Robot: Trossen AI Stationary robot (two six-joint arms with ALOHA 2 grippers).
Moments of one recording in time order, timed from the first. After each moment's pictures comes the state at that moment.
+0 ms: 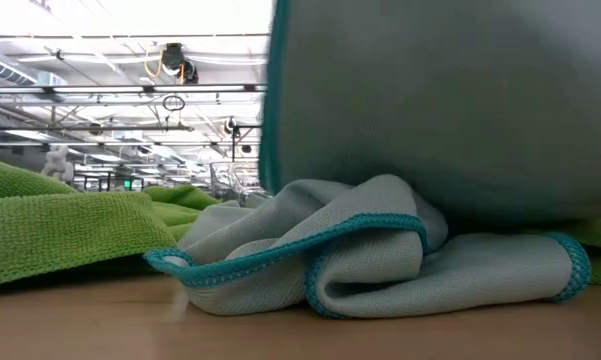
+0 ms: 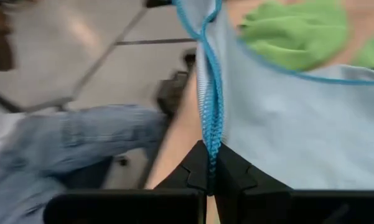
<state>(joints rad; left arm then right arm) -0.65 2.04 1.78 -0.50 -0.53 -0.49 0.79 1.20 0.69 -0.04 0.28 0.49</state>
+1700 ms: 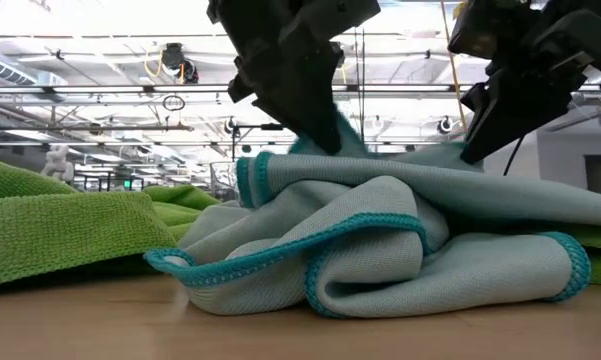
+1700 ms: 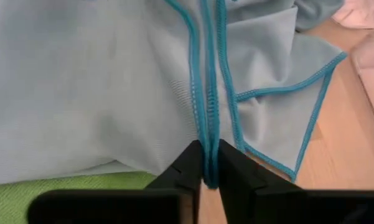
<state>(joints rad) -0.35 2.04 1.59 -0.67 -0.50 -0.63 0.45 1.33 0.69 -0.34 0.41 0.46</state>
